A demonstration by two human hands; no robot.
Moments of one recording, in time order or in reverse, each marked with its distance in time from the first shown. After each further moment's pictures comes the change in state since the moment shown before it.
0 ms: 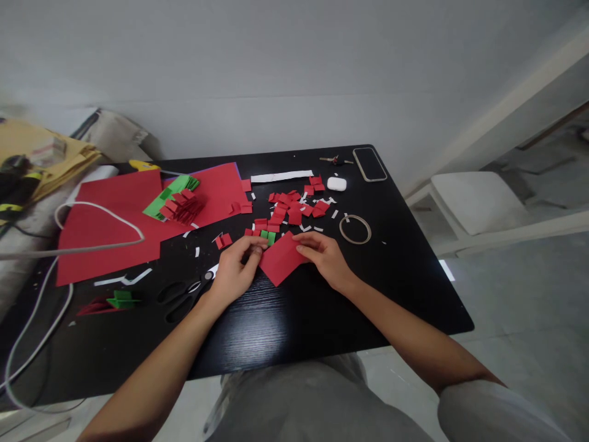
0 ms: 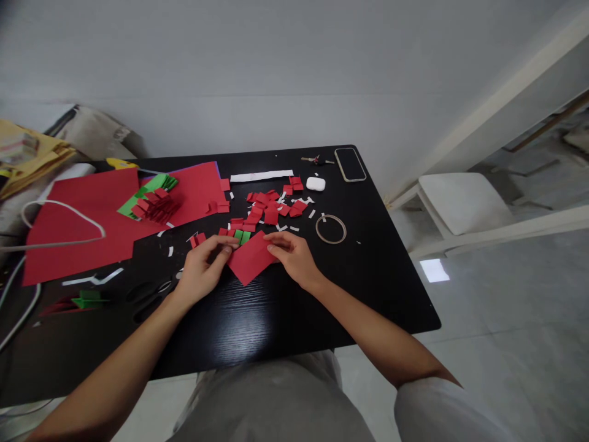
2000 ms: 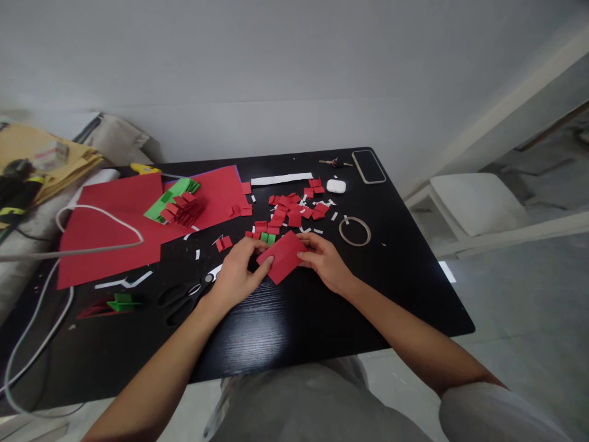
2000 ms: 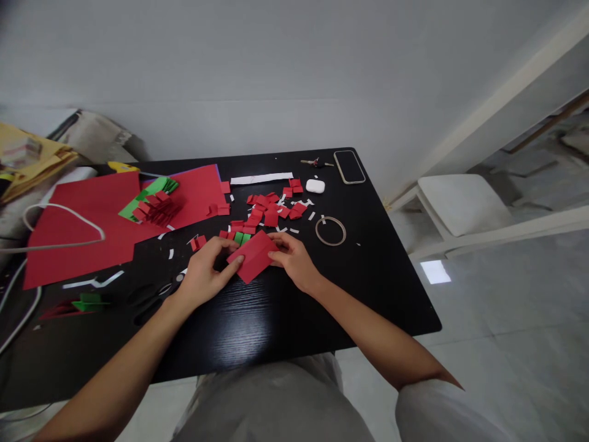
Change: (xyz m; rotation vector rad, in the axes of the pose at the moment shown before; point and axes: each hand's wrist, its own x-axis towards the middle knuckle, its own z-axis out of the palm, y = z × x) left_hand 0.002 0.001 0.000 0.234 -0.024 0.237; right_hand 0.001 0.002 0.001 0.188 -0.067 0.101
